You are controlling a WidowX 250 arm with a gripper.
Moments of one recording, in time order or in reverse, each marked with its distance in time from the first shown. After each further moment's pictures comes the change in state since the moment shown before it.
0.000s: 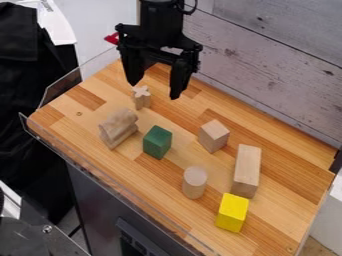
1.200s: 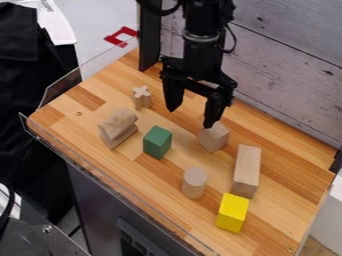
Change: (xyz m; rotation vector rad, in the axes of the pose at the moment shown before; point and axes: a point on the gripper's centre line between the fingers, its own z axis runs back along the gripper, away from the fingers) arm 0.021 -0.047 -0.046 -0.021 0.036 -0.182
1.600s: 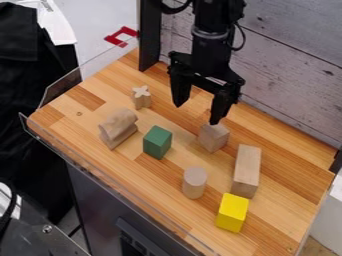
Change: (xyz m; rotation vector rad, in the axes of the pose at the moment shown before) arm 0.006 -0.004 0.004 0.023 -0.016 -0.027
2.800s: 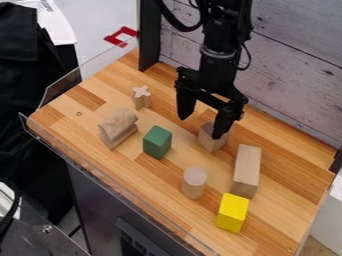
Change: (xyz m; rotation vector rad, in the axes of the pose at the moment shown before) arm 0.007 -0.006 -0.026 0.018 0.053 -0.045
